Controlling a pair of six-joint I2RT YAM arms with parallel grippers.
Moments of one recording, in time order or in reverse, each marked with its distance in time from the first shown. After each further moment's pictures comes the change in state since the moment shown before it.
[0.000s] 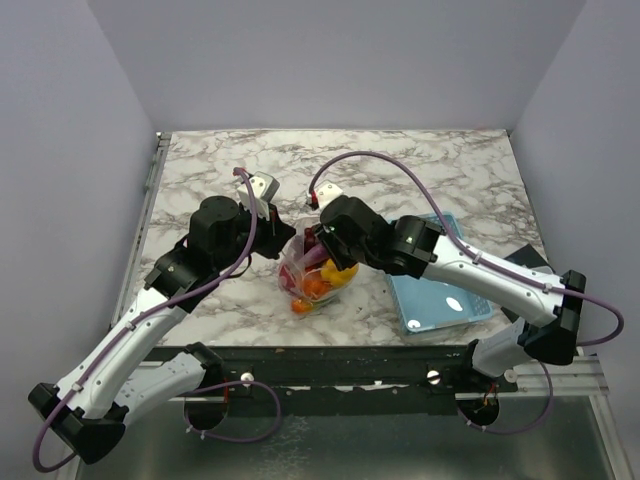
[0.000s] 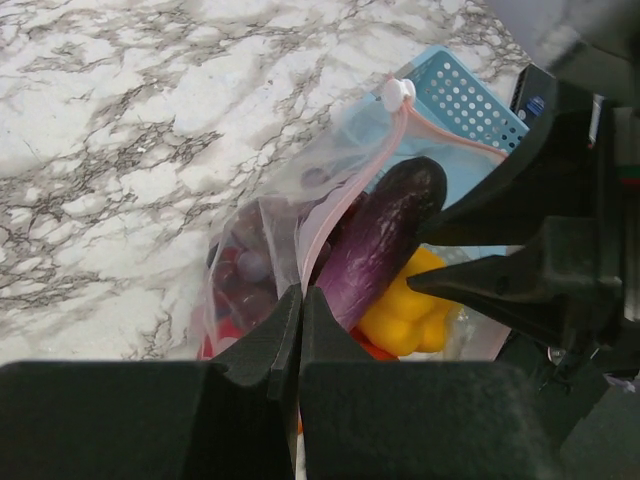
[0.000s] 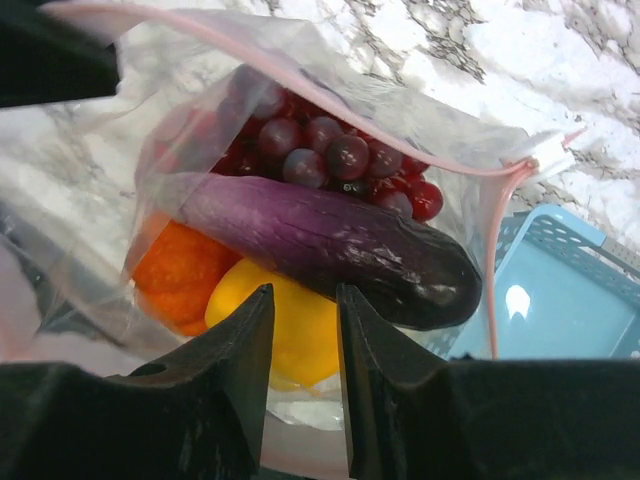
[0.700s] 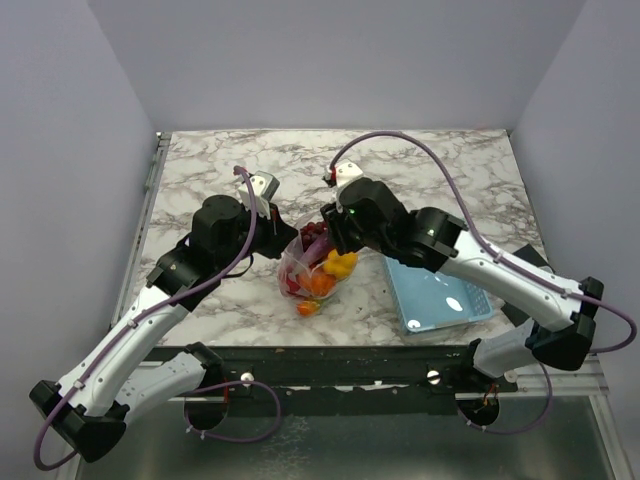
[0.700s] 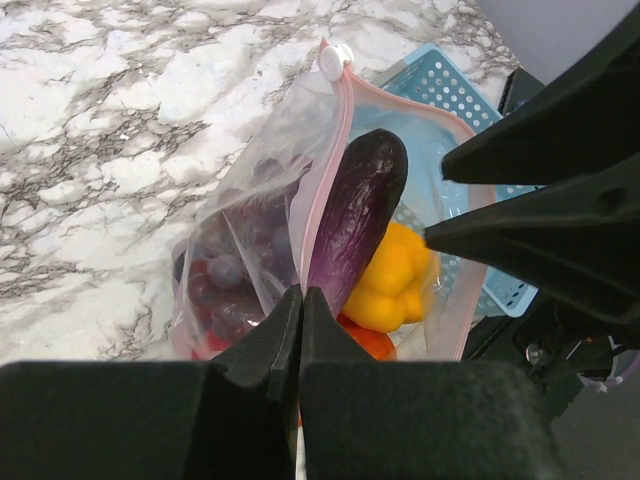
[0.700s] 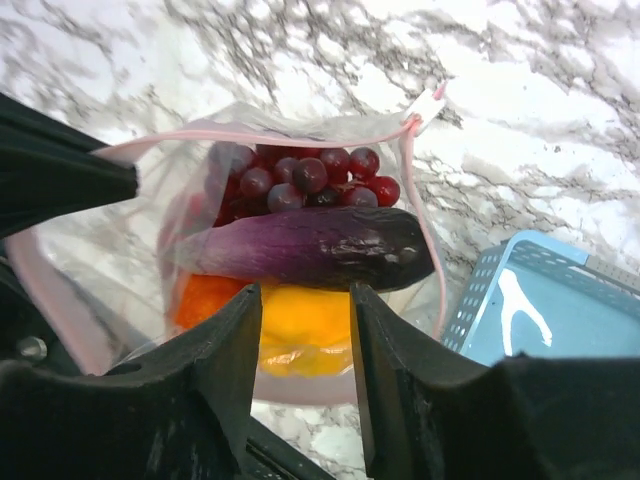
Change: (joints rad) left arm 0.000 0.013 0.000 -0.002 0.015 -0.050; right arm -0.056 -0.018 0.029 0.050 -0.005 0.041
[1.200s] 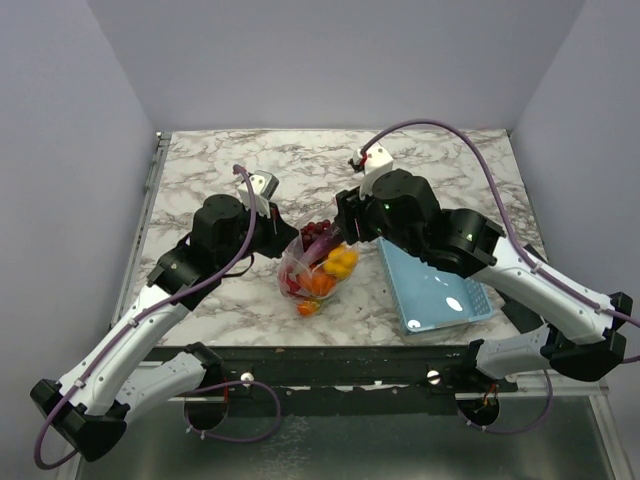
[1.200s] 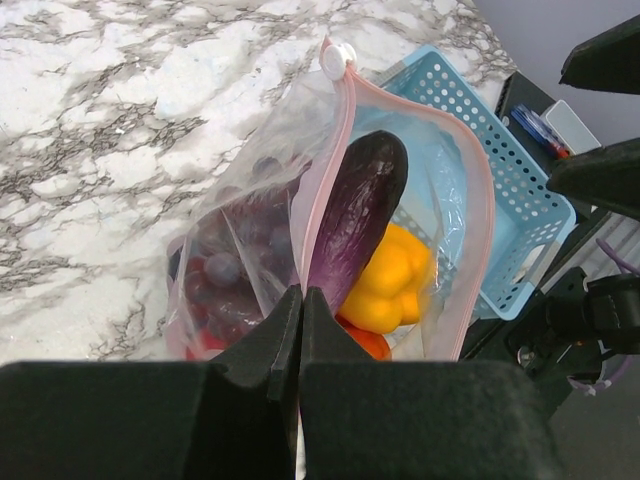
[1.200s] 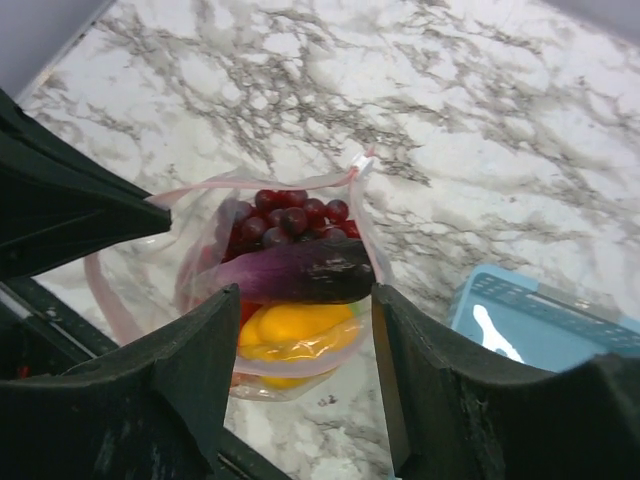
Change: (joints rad) left arm 0.000 0.004 0.000 0.001 -0.004 -0.032; right arm 0.000 -0.140 0.023 0.060 0.040 0.008
